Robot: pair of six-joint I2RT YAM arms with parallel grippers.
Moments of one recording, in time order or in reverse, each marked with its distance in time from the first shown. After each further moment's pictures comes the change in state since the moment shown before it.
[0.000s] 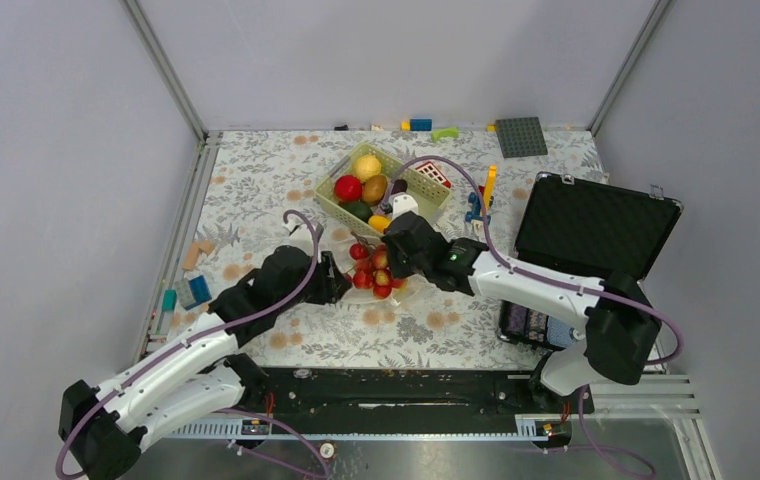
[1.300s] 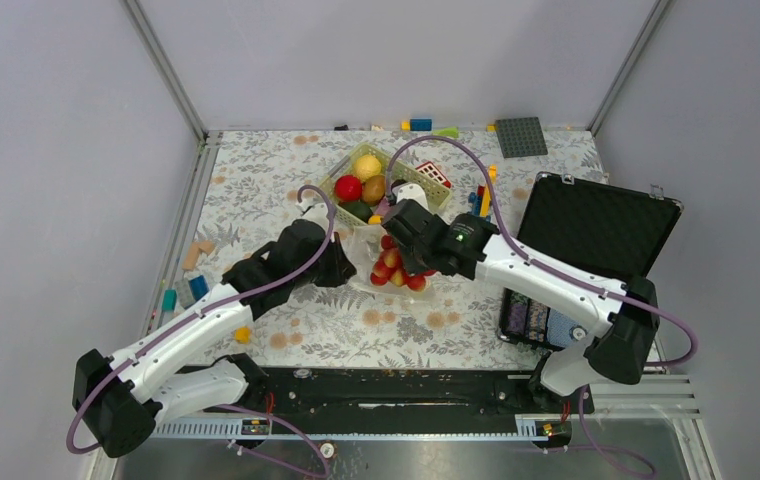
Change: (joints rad) left arm -0.006 0.213 0.242 -0.117 -0.001 -0.065; right arm 0.045 -0.008 0.328 -0.594 0.162 0.024
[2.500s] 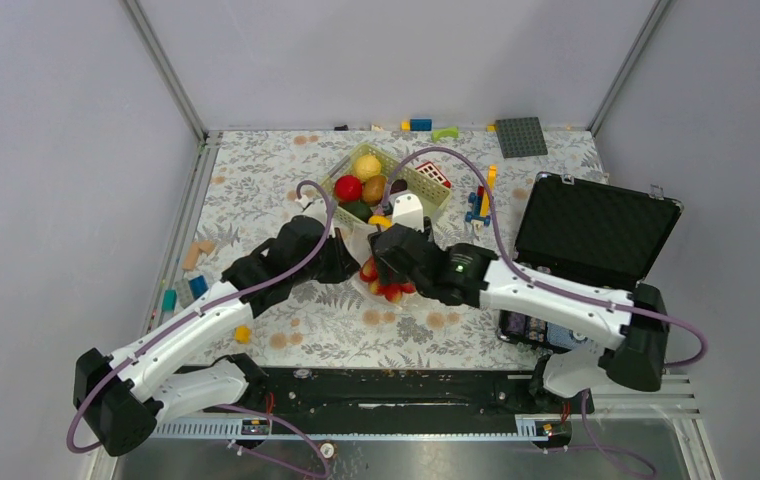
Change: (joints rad) left arm 0.003 0.008 0.031 0.019 0.037 -0.039; right arm 0.134 -0.039 -0.131 0.252 0.210 0.089
